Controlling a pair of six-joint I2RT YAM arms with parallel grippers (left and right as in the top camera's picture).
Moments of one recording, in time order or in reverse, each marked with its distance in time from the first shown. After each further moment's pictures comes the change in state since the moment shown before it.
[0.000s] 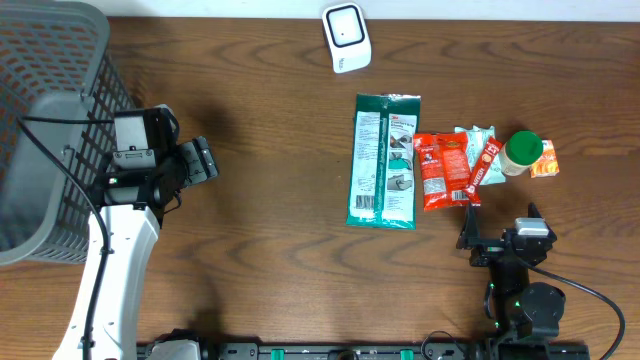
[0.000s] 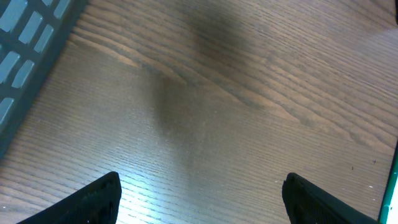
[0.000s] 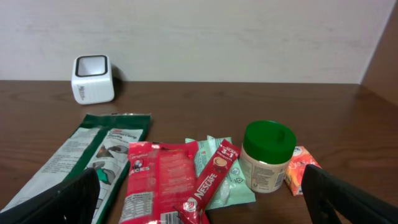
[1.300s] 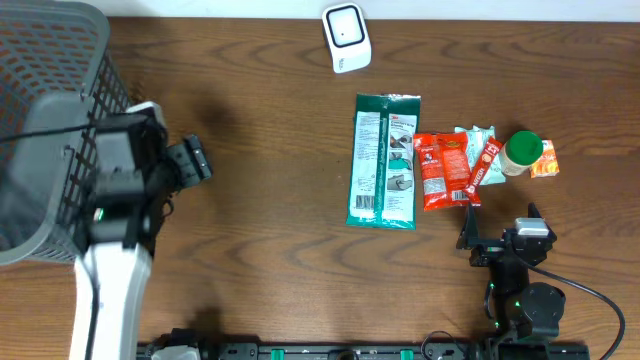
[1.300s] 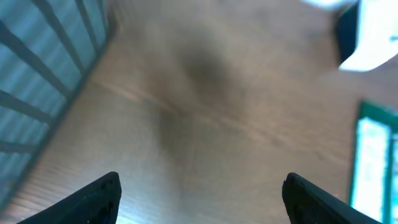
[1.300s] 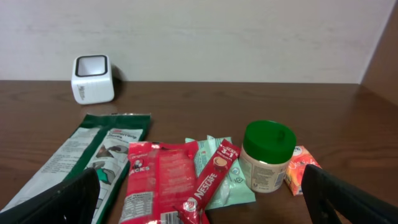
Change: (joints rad) left arm 0.000 -0.197 0.000 0.000 0.000 0.000; right arm 0.000 0.000 0.000 0.000 0.000 0.000
